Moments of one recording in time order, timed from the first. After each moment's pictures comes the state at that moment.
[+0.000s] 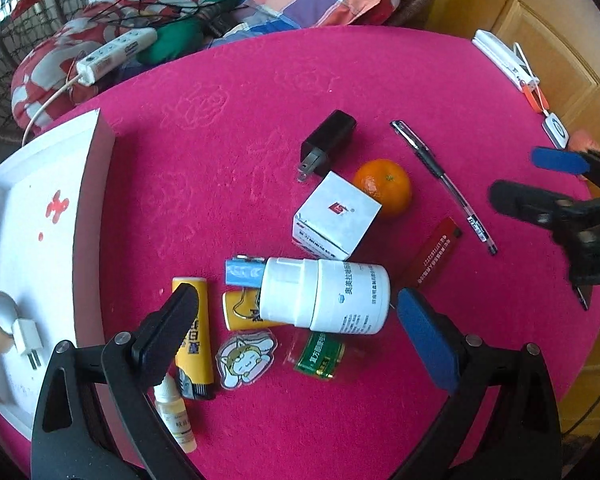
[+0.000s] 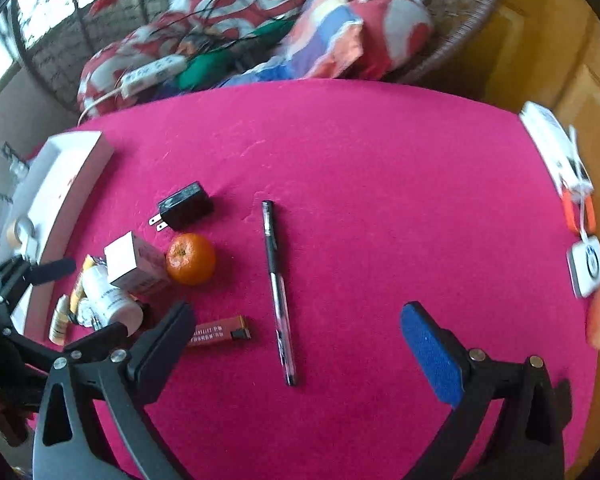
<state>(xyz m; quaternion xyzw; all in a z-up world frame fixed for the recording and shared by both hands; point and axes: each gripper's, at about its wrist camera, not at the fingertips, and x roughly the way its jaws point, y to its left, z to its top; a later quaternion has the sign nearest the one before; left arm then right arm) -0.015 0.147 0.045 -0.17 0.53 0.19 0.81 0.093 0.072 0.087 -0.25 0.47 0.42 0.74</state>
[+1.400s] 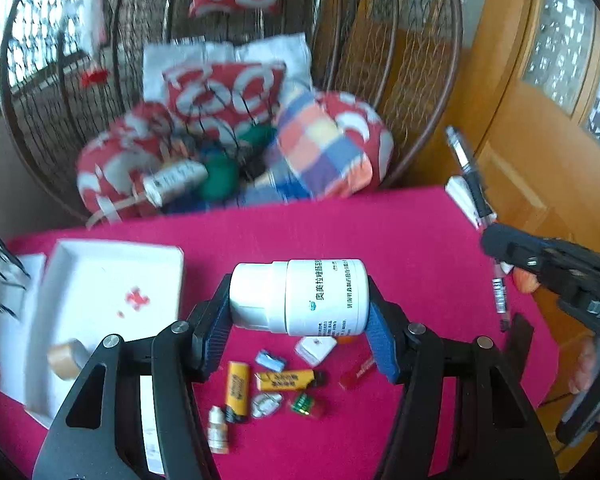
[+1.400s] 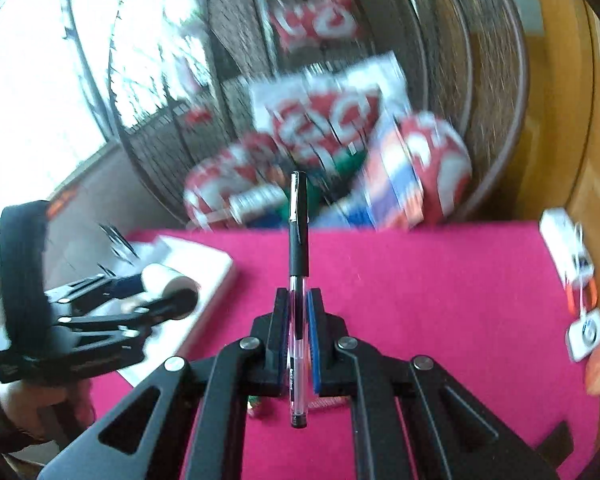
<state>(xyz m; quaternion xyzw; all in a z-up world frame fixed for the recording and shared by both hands) -0.066 0.164 0.222 -0.19 0.35 0.24 0.89 0.039 0.038 0.256 -0.11 0.33 0.54 0.76</state>
